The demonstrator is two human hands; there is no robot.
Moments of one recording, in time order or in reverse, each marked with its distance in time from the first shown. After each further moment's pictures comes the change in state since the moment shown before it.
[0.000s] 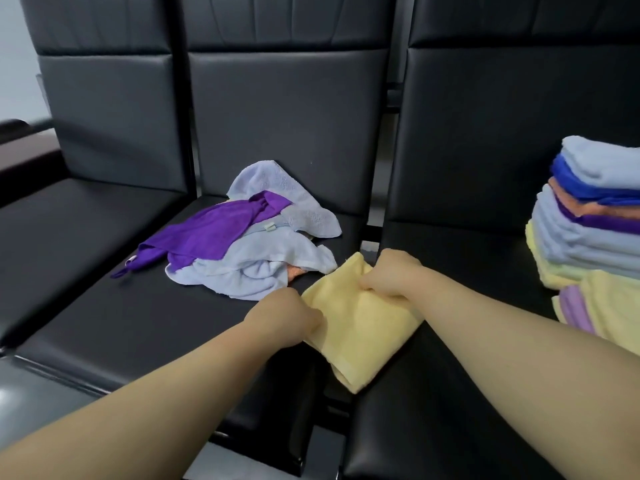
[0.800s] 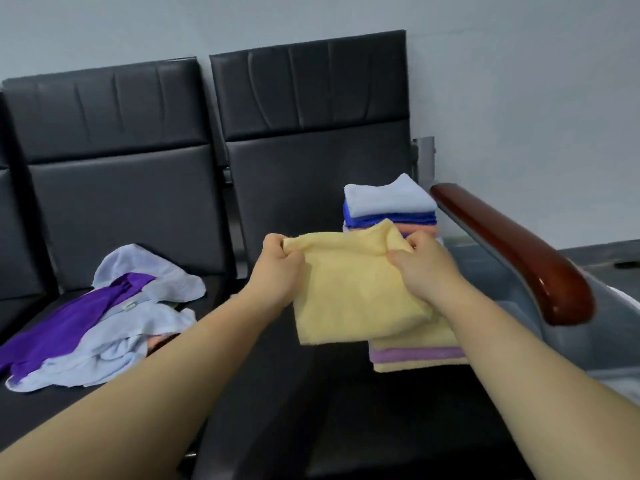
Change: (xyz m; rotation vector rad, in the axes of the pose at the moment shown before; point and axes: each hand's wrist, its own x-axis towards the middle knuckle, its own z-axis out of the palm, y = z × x) left_hand -0.108 0.254 -0.005 -0.714 0.067 0.518; right_hand -0.189 0.250 -0.140 0.703 0.601 0.100
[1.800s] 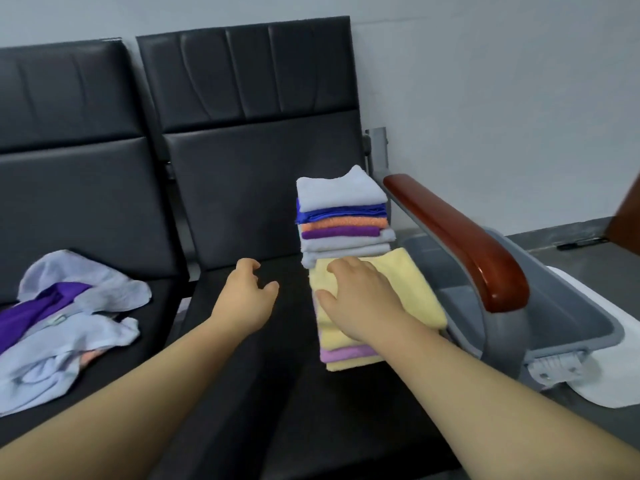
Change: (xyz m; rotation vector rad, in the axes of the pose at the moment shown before) left_hand 0.019 -0.054 0.054 0.406 -0.014 0.004; right_hand -0.028 0.027 0.021 -0.558 -0.096 -0.275
